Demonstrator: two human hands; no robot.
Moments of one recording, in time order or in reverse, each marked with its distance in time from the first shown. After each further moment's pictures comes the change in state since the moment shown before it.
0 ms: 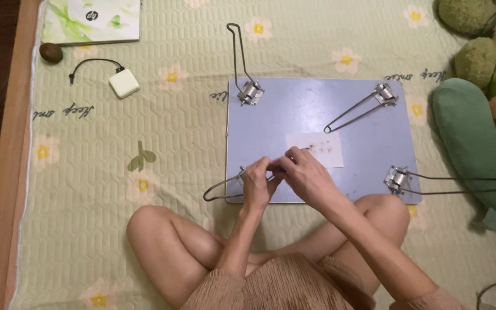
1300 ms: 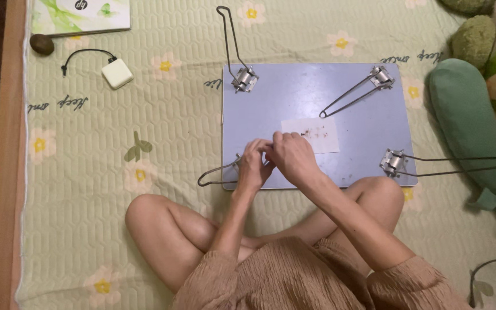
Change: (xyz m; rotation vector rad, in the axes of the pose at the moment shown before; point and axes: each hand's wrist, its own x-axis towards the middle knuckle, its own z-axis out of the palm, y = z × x) left_hand 0.010 0.000 -0.004 0.019 -0.024 0.100; right_hand 0.010 0.009 0.040 -0.124 -0.070 0.188
